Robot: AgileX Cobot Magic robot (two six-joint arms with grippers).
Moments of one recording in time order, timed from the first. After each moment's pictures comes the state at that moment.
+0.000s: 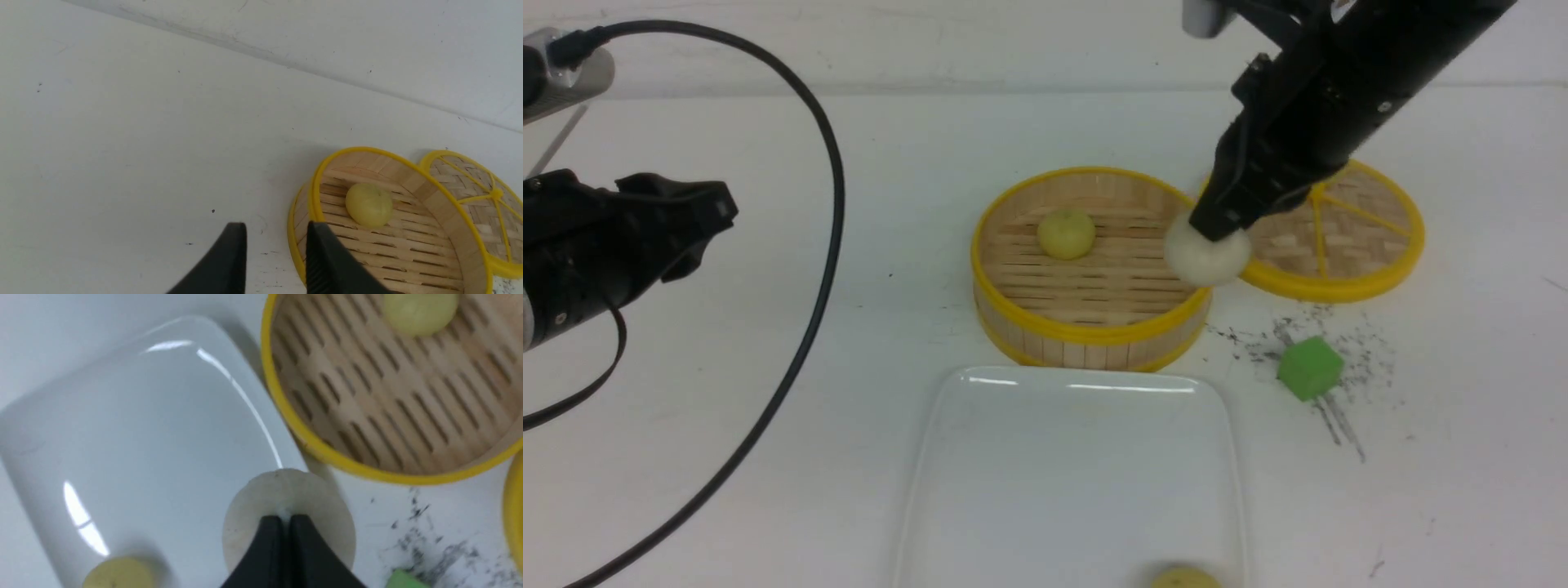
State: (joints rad) right arm 0.43 1.75 -1.74 0.35 1.23 -0.55; left arm 0.01 1.08 -0.67 1.77 -0.38 -2.07
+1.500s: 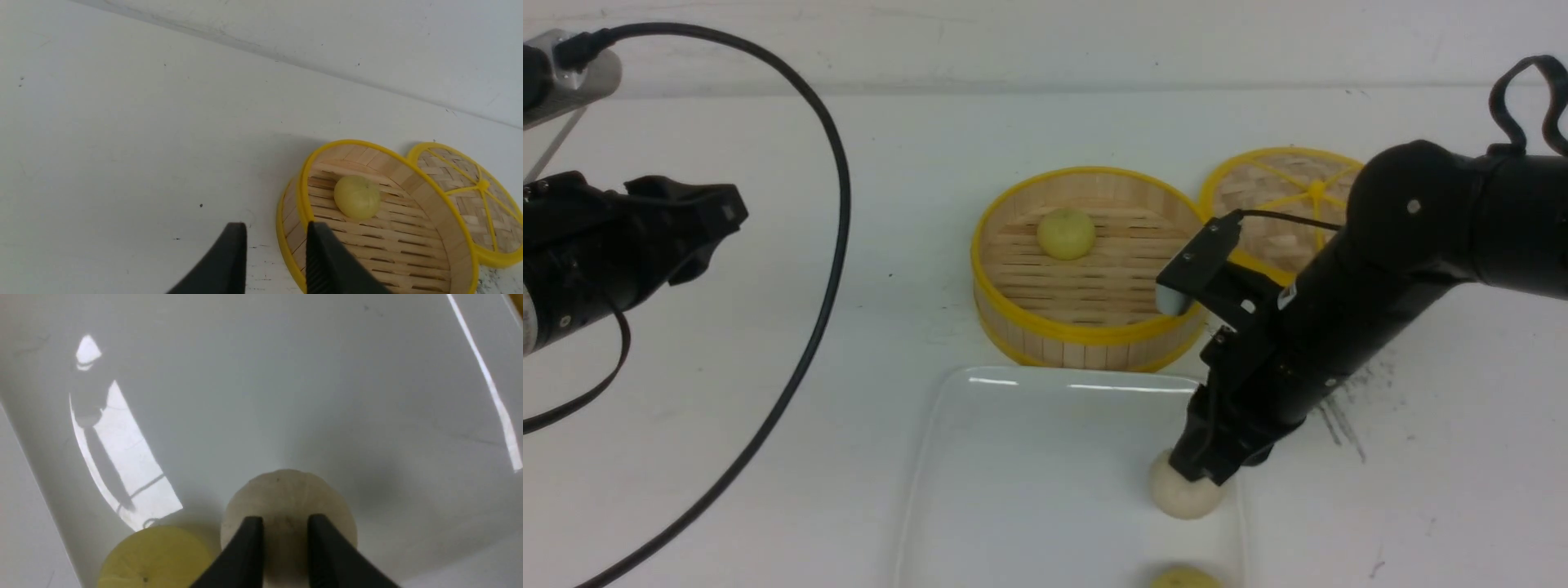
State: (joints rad) right arm 0.50 1.72 -1.15 0.53 0.85 -0.71; left arm 0.01 1.08 -0.67 1.77 -0.41 -2.07
